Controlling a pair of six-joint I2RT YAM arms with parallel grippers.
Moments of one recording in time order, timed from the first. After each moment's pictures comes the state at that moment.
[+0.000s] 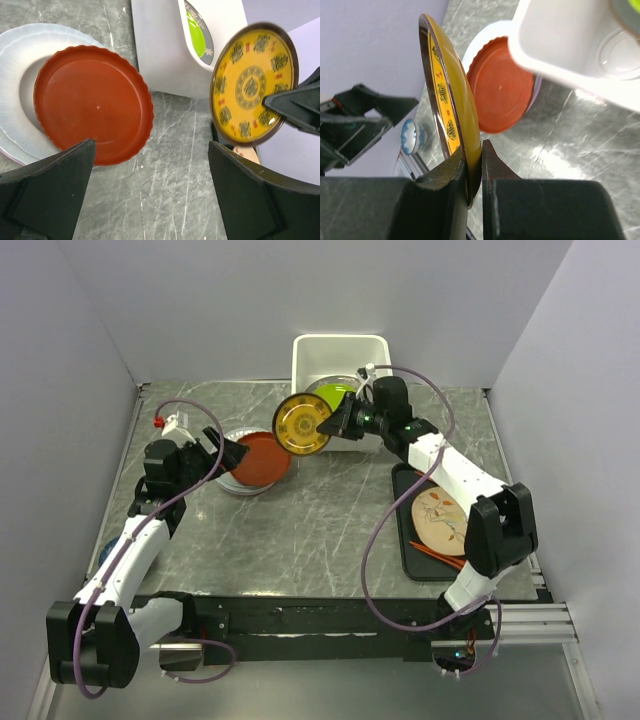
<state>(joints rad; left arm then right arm) -0.09 1.04 0.69 0.10 0.33 -0.67 0.43 1.66 1.36 -0.12 -0.47 0.67</state>
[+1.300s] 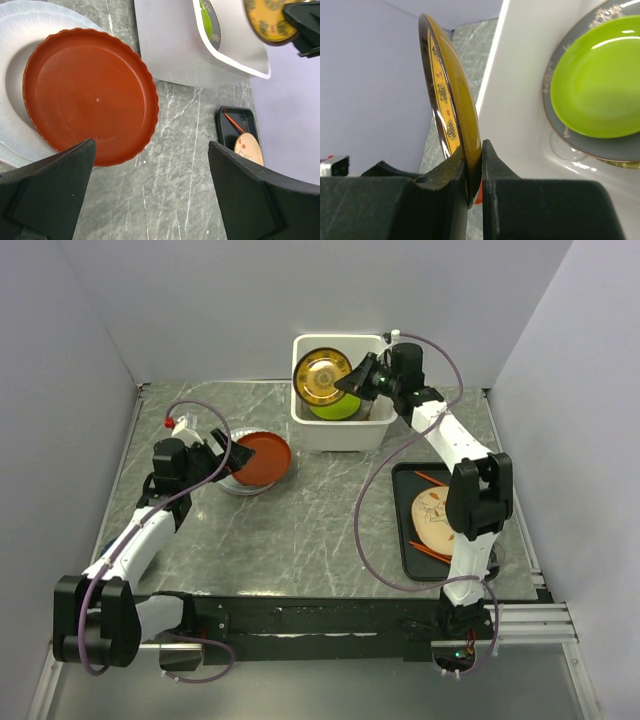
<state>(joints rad) -0.09 1.15 0.67 0.17 0.38 -0.67 0.26 1.96 1.72 -0.08 -0.49 0.74</state>
